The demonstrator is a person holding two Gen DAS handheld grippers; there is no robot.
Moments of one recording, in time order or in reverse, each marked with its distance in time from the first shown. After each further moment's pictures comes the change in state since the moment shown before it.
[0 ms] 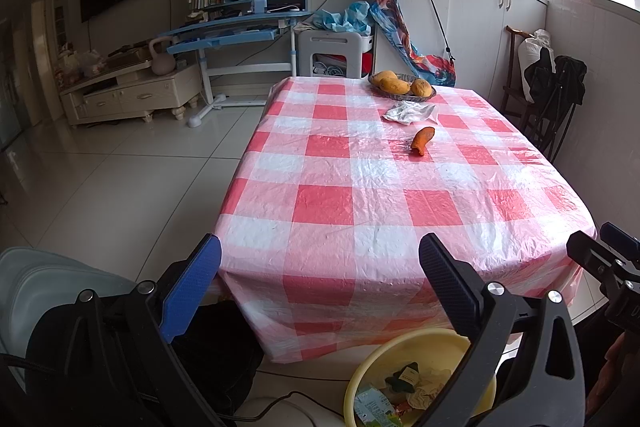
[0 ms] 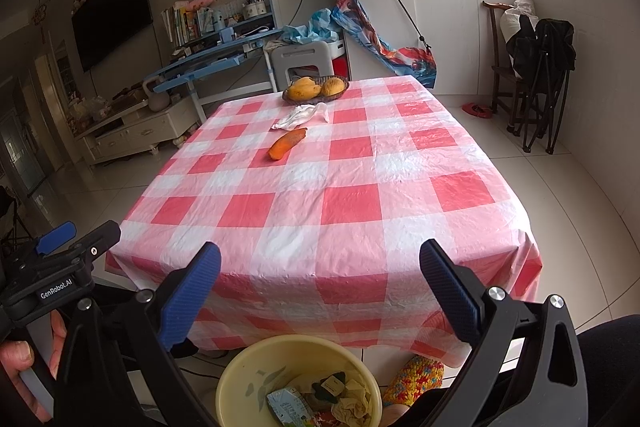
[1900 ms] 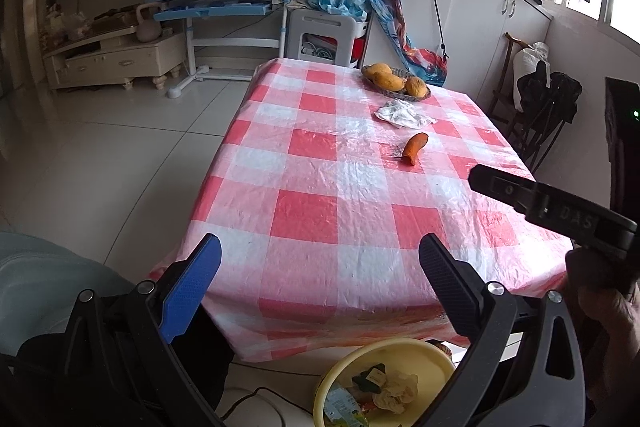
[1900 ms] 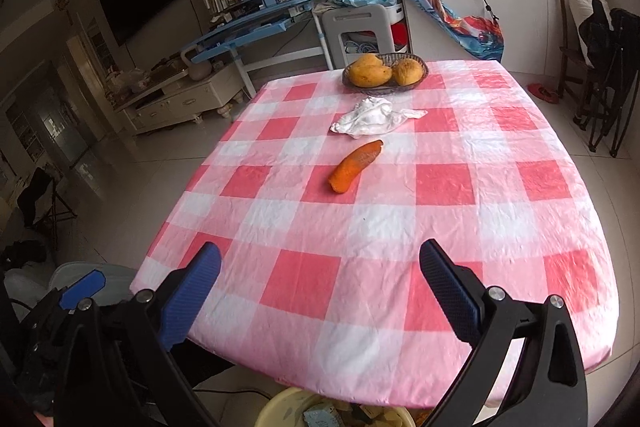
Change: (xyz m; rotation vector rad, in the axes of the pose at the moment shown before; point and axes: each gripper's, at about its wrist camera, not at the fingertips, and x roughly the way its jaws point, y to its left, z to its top) left arm 0.028 0.013 0.025 -0.099 0.094 -0.092; right arm 0.094 0.036 0.074 -0.050 0.185 0.208
